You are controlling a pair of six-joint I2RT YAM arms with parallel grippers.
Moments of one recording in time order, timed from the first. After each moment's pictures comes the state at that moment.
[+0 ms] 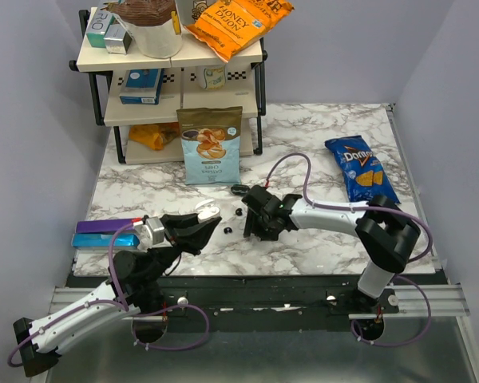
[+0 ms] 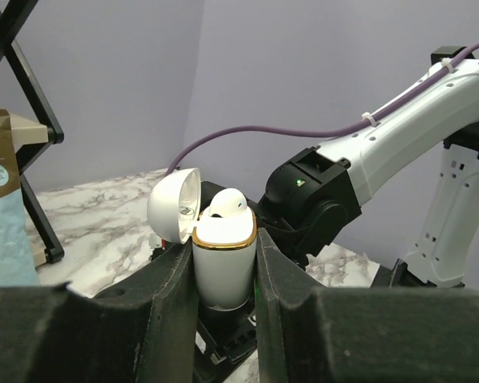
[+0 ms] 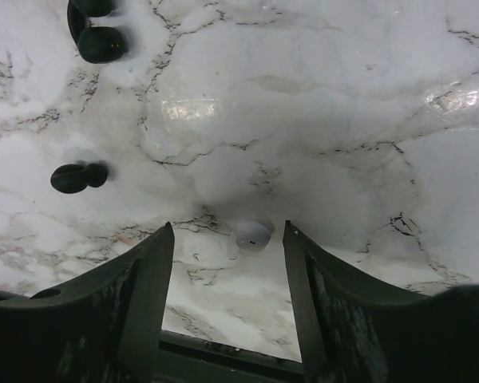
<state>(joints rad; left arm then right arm) -1.01 0.18 0.16 0.52 -0.11 -0.20 0.95 1.72 1.02 -0.44 0.12 1.05</state>
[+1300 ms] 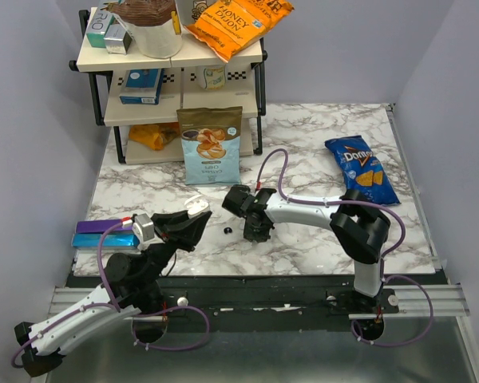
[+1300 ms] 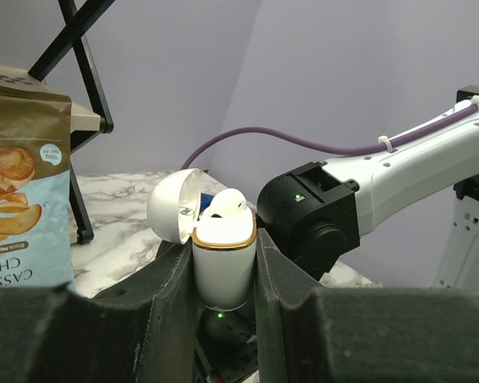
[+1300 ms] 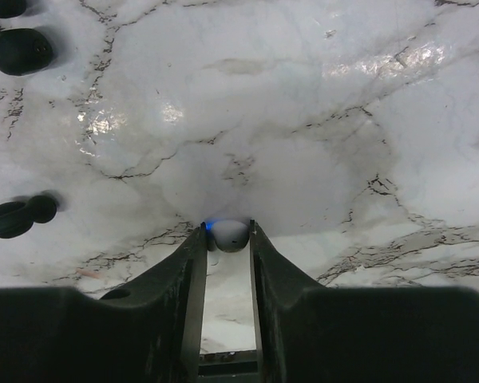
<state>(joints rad) -1.01 0.09 0.17 0.41 -0.26 -0.24 1.03 1.92 1.30 -0.82 0.25 1.18</state>
